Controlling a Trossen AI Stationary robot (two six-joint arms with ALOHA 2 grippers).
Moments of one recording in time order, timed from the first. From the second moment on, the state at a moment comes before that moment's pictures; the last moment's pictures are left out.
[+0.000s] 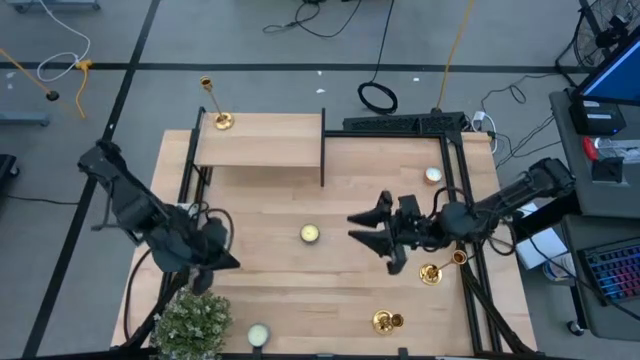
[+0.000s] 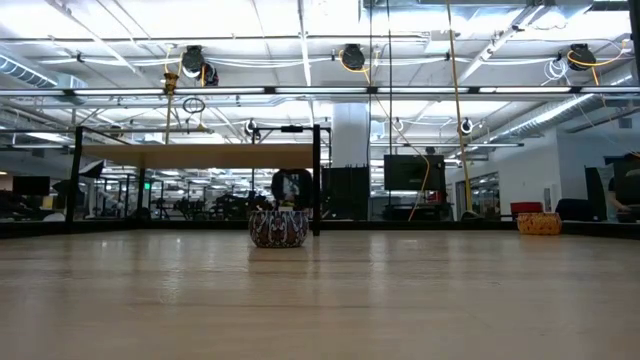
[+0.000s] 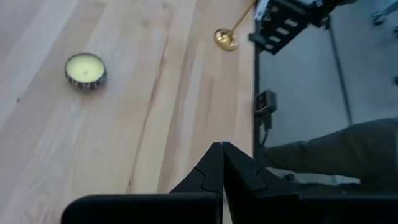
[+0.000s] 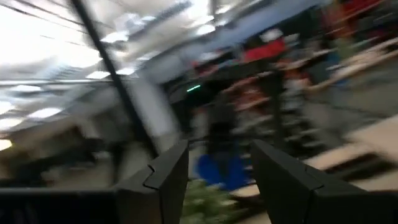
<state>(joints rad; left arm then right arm) -0.75 1.05 1.14 -0.85 -0.34 -0.91 0.46 1.27 1.02 0.47 0.48 0.36</state>
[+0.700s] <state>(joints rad) -0.83 1.13 1.14 -0.87 -0.43 -1.02 0.58 1.17 1.35 -1.03 0.36 1.11</state>
